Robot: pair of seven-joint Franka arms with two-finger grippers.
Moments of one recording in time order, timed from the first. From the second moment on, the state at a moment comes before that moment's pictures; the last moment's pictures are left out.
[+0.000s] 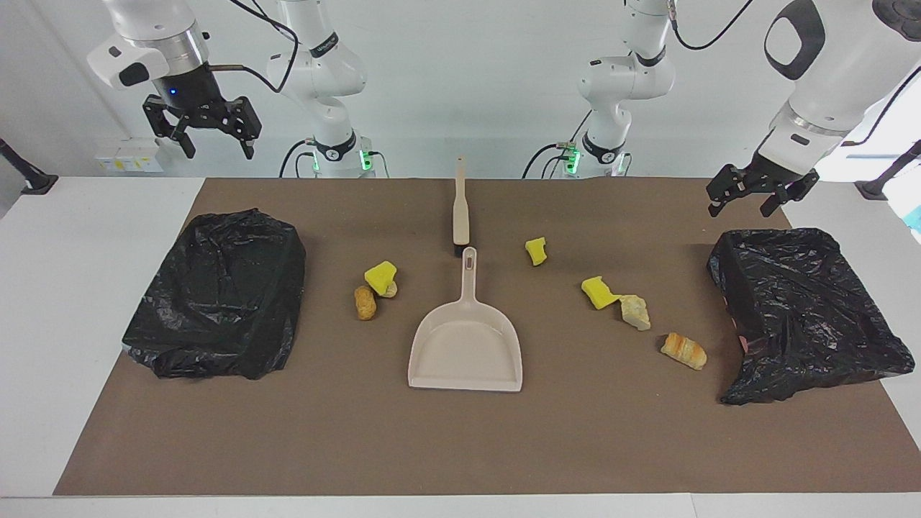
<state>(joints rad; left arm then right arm) 0.01 0.01 -0.01 -1.62 -0.01 1.61 0.06 0.00 -0.13 -0.03 -1.60 -0.05 1.47 -0.05</state>
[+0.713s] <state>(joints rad) 0.01 0.01 -0.01 -1.62 -0.01 1.61 0.06 -0.01 -0.13 -0.03 -1.60 -0.05 1.47 -0.05</state>
